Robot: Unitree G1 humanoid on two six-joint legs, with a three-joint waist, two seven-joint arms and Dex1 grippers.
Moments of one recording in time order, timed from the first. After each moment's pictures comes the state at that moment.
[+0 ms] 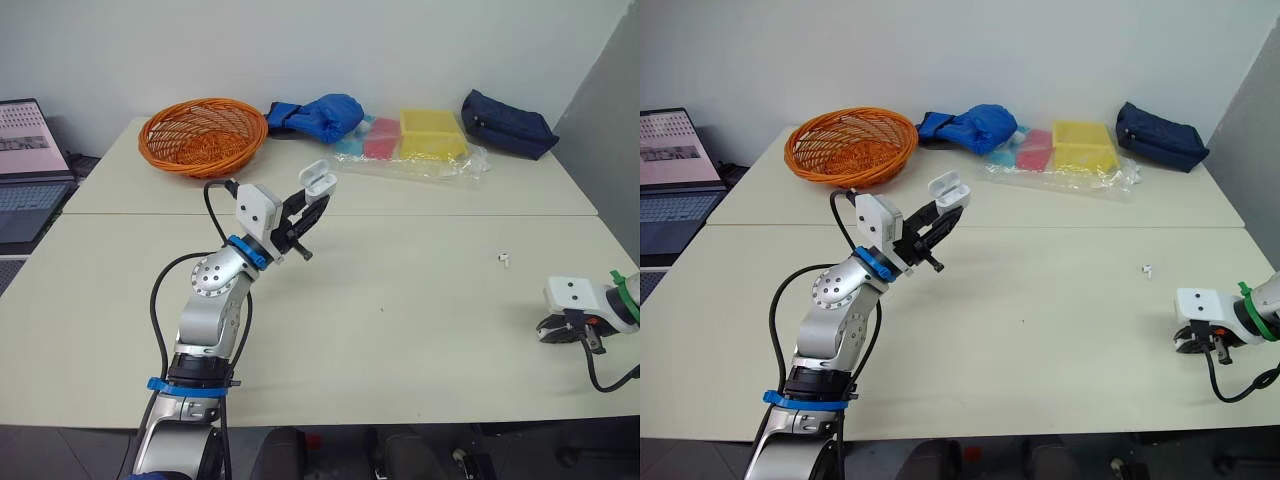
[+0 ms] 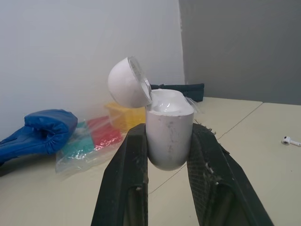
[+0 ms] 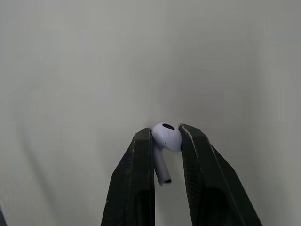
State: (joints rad) left arm -0.48 0.27 0.03 0.03 -0.27 0.03 -0.65; right arm -0.42 -1.18 0.22 0.44 -0.03 -0.06 1.49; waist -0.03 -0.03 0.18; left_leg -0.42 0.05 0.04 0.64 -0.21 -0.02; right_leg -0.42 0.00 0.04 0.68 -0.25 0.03
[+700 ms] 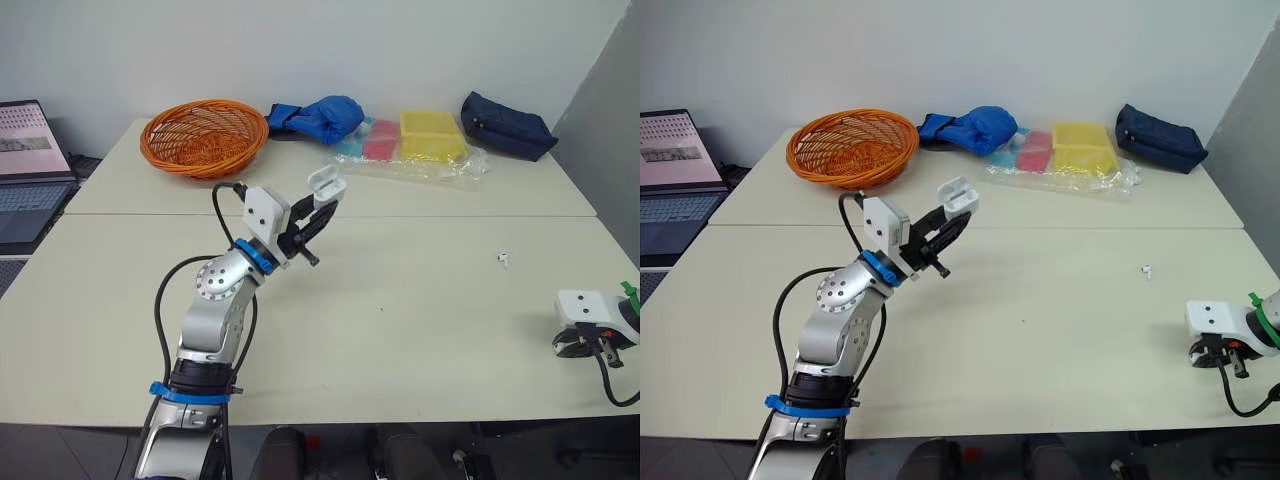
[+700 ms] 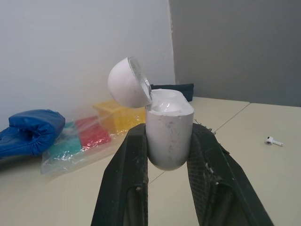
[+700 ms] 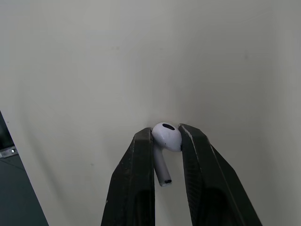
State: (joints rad) left arm -0.46 0.26 0.00 -0.04 -0.28 0.09 -0.64; right arm -0.36 -1.21 0.21 0.44 -0.07 -0.05 1.49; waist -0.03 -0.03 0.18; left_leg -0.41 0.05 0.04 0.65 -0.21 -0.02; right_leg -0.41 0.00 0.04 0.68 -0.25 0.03
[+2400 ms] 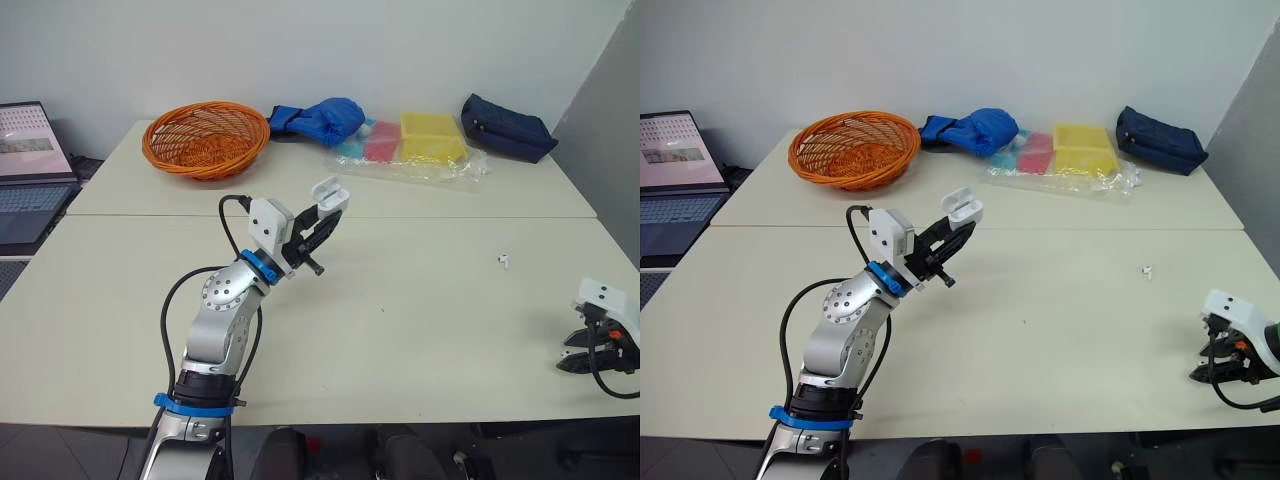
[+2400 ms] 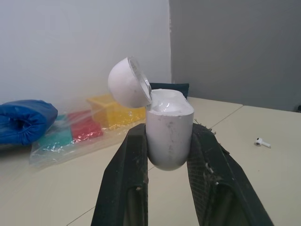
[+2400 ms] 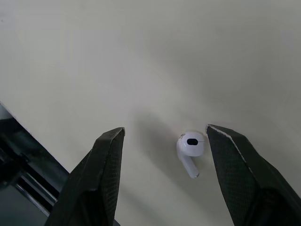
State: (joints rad) left arm -0.41 0.23 -0.02 -0.07 -0.30 0.11 -0.62; right arm -0.09 -1.29 -0.01 0.08 0.17 0.64 1.34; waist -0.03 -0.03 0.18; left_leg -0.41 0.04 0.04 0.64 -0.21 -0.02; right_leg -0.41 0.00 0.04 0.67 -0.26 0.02
